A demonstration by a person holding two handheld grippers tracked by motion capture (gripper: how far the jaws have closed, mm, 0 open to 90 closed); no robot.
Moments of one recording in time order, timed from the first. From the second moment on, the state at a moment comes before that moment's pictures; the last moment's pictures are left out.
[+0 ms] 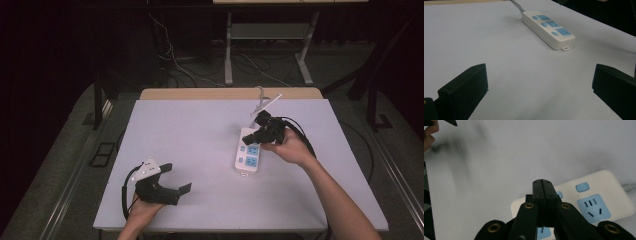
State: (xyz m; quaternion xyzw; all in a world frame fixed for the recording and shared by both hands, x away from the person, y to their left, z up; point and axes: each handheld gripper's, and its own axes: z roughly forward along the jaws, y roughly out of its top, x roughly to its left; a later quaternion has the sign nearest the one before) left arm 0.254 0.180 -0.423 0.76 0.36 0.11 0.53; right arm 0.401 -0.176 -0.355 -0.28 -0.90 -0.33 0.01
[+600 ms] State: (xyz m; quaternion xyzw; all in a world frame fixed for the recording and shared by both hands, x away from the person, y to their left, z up) left arm 0.254 0.181 -0.422 0.76 0.36 0.11 0.53; right arm 0.421 -0.175 -0.359 -0.28 -0.90 -0.33 0.01
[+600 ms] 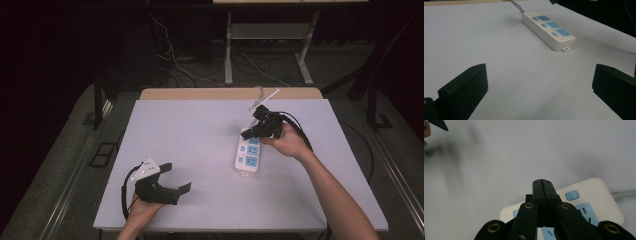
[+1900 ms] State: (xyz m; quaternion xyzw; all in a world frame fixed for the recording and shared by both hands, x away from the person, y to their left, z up) left arm 0.255 0.176 -0.422 0.76 0.35 0.12 0.53; right arm 0.431 -0.170 -0.399 -0.29 -0.90 -0.32 0.04
